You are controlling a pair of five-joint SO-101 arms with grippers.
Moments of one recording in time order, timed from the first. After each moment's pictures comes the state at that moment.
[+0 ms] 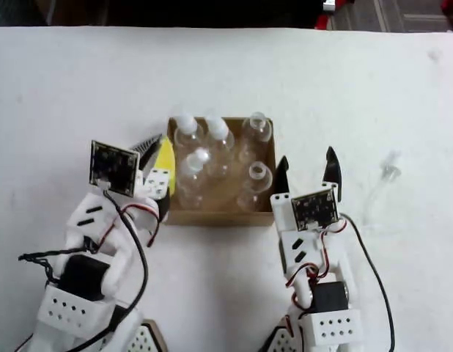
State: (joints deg) left arm 12.6 -73.8 64.9 35.1 2.8; right arm -9.8 -95.7 96.8 16.1 14.6
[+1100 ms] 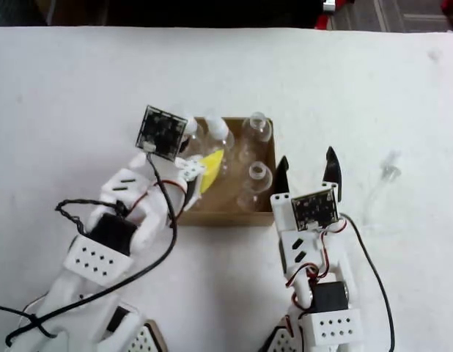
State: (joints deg) left arm 17.4 -50.1 57.3 32.0 2.1; right arm -9.8 -95.7 96.8 16.1 14.6
